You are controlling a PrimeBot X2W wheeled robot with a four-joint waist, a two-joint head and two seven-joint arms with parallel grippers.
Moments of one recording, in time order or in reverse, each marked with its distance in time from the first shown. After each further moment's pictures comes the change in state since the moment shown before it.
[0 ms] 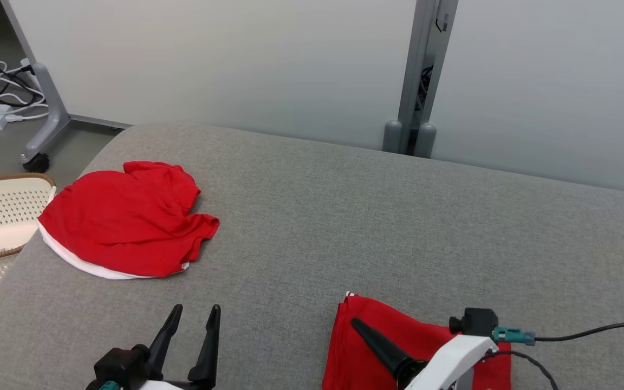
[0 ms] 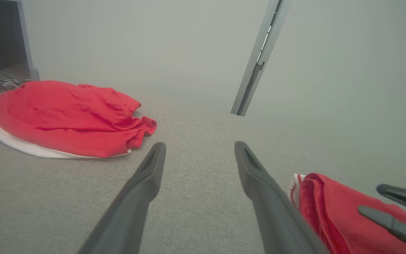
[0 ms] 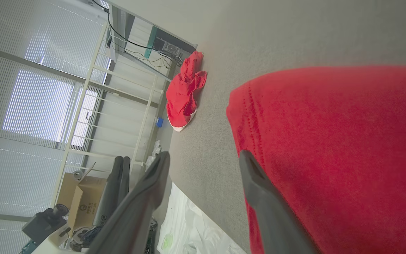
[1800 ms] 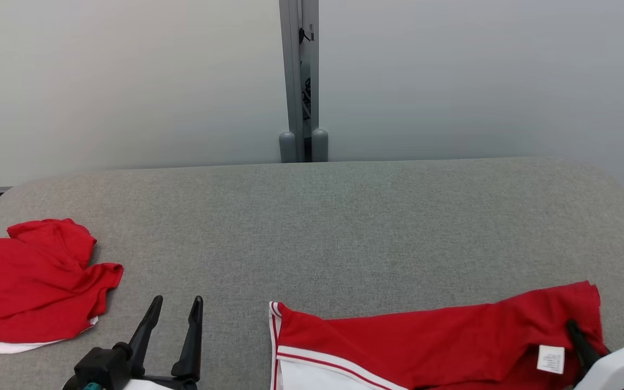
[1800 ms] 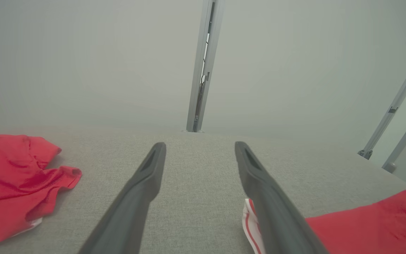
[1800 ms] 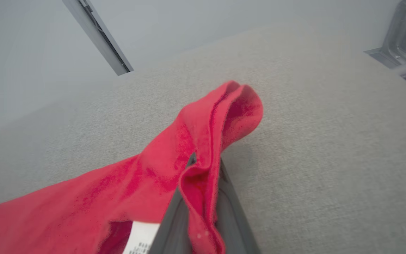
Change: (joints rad) left arm 0.022 0.000 0.070 -0.080 0.060 -0.002 0.000; right arm 0.037 -0.301 -0.277 0.334 -0.480 0.001 -0.206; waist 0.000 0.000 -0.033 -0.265
